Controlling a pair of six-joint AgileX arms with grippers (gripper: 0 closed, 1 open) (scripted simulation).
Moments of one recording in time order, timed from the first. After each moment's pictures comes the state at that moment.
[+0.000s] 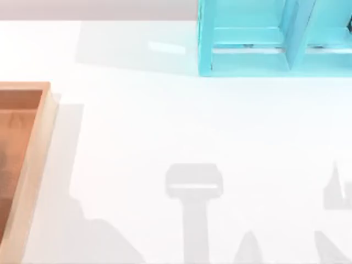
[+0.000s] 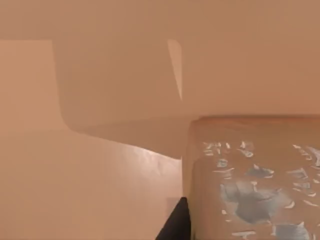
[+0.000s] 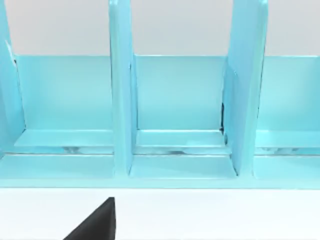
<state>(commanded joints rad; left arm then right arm) 0.33 1.68 0.94 -0.83 0.00 0.39 0.00 0.00 0.00 0.00 0.00 0.00</state>
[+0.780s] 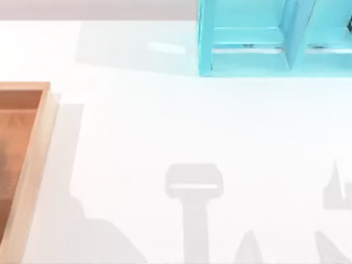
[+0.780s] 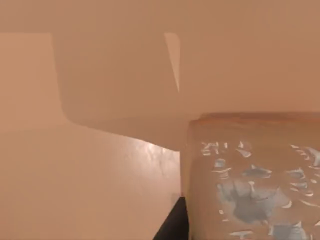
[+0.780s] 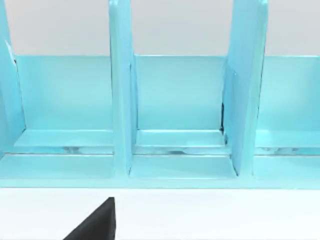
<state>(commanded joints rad) 0.33 1.68 0.95 -0.84 0.00 0.39 0.00 0.00 0.00 0.00 0.00 0.00</state>
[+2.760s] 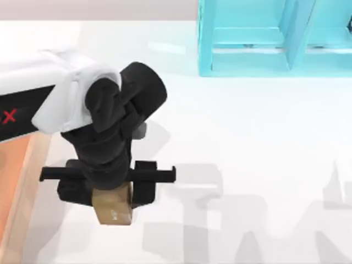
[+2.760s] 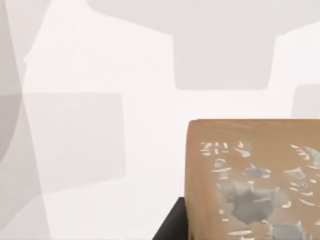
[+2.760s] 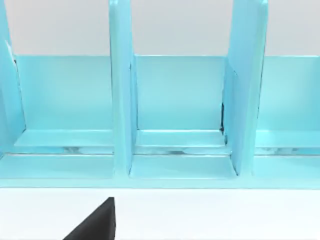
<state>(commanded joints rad) -0.69 1.66 1.14 -1.06 0.00 -0.63 0.00 0.00 0.00 0.00 0.00 0.00</state>
